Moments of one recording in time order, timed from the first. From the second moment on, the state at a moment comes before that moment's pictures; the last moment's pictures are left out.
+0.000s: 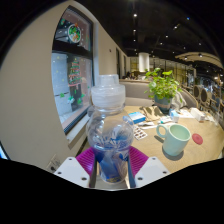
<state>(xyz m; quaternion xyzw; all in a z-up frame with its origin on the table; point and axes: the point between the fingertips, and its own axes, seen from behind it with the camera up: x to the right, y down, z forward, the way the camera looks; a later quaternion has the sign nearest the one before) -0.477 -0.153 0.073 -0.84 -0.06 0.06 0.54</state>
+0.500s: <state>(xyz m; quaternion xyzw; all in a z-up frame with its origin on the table) -0.454 -0.119 0.186 -0.79 0.07 0.23 0.56</state>
